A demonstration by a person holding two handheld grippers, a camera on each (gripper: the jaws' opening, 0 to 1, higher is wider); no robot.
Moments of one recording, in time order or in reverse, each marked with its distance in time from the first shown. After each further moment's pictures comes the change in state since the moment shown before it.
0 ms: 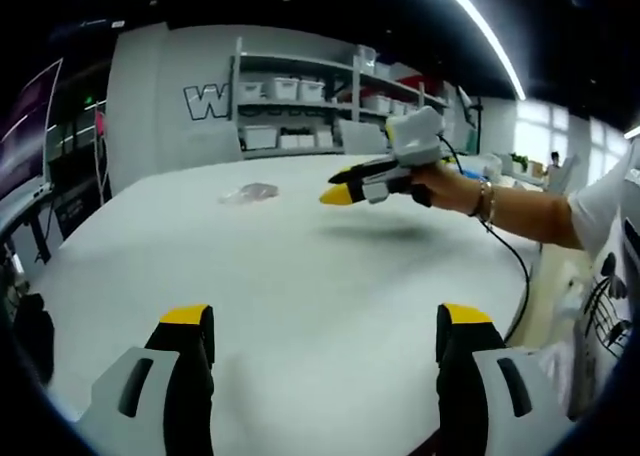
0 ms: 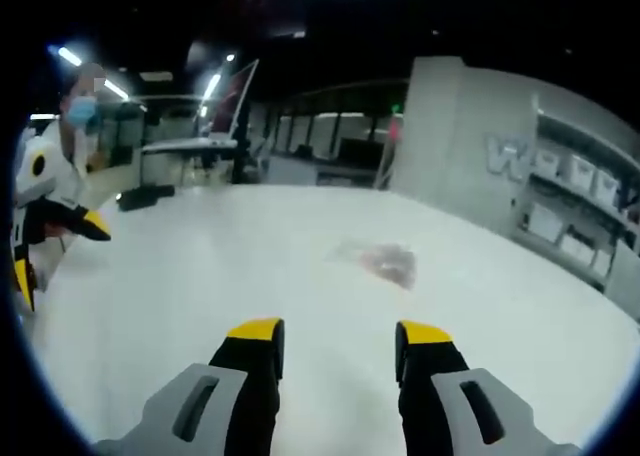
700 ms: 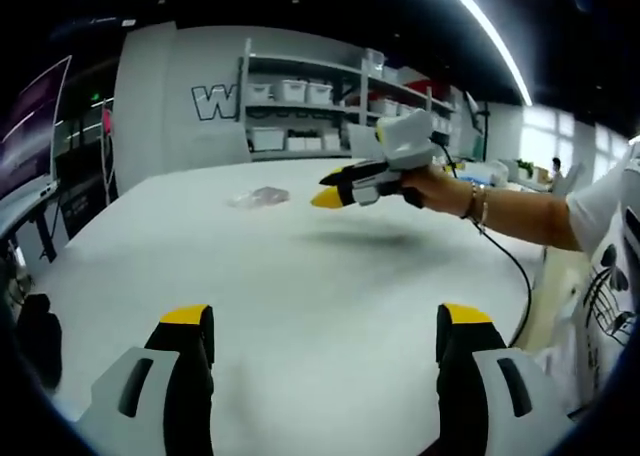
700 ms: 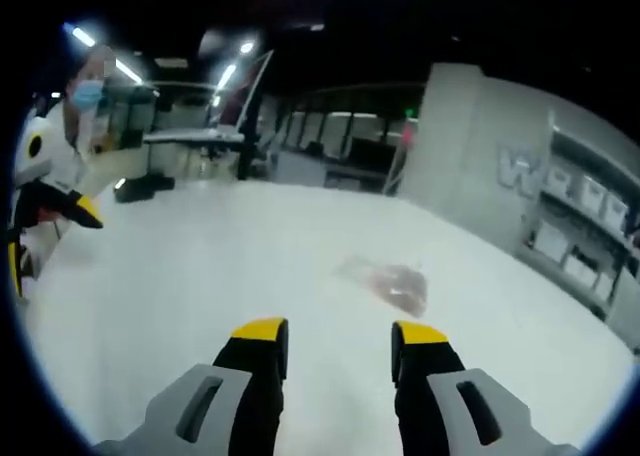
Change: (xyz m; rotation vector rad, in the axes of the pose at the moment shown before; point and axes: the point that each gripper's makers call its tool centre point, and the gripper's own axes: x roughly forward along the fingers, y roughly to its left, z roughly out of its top) left arm -0.002 0.015 0.009 -0.023 -0.012 0.023; right arm 0.023 0.019 0.018 -0.090 0.007 0.031
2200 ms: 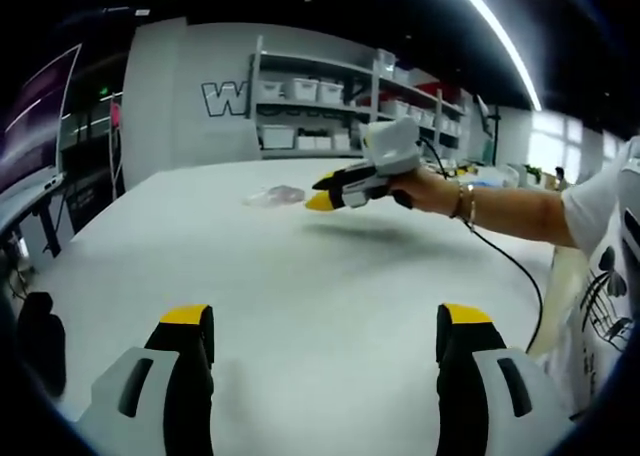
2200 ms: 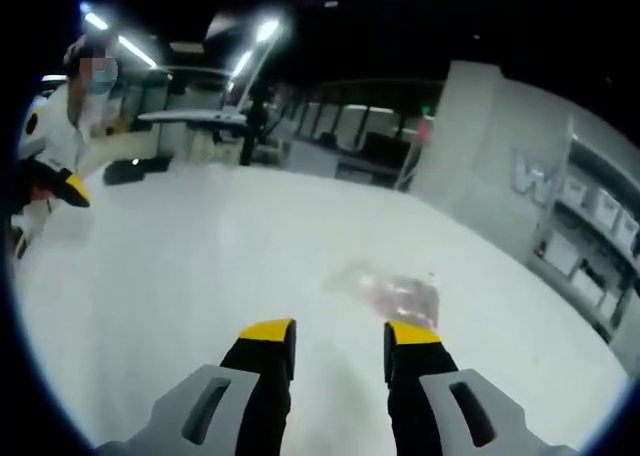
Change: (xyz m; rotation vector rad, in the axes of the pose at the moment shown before) left arm 0.010 0.025 0.005 -0.030 0.003 0.030; right arm 0.065 -0.035 0.003 -0.060 0.037 0.033
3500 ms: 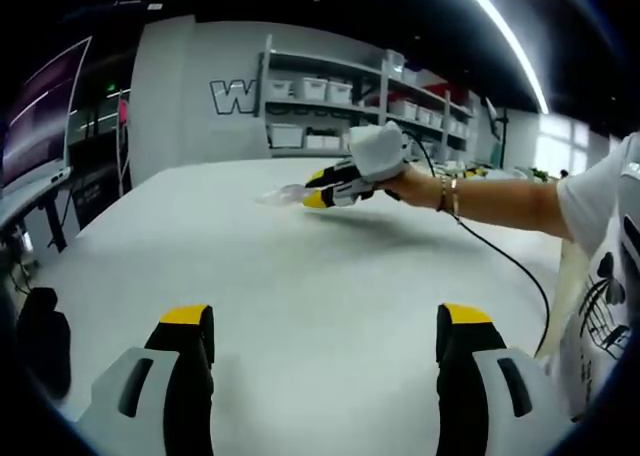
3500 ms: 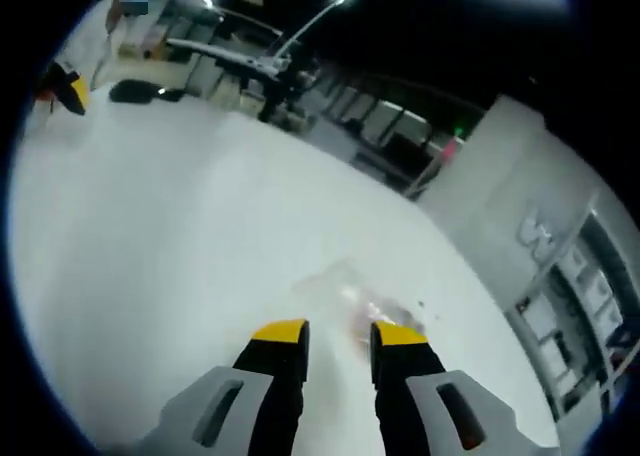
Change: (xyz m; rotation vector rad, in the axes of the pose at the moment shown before) left arm 0.002 0.017 -0.002 -0.018 0.002 0.030; right arm 0.041 -0.011 -0.002 -0.332 0.066 -0.017
